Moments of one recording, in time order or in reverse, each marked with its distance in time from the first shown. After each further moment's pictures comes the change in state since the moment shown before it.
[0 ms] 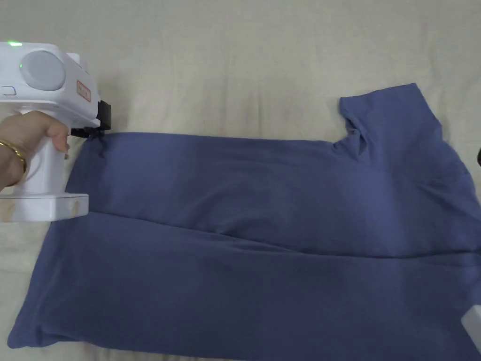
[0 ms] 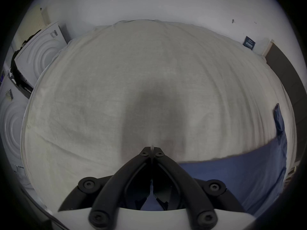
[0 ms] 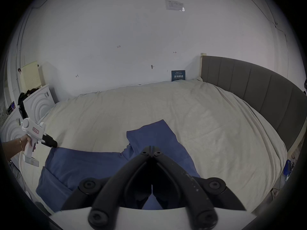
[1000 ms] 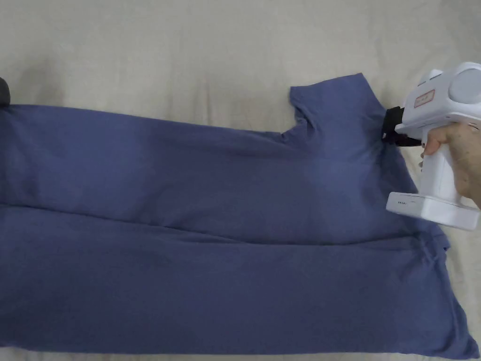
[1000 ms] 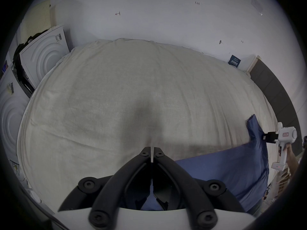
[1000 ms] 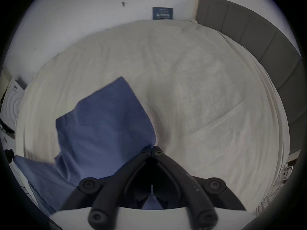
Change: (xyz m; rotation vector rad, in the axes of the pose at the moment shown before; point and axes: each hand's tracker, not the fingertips) left arm -0.023 -0.013 0.079 0.135 -0.100 0.054; right arm 0.055 0.035 -0.208 -0.547 -0.135 -0.065
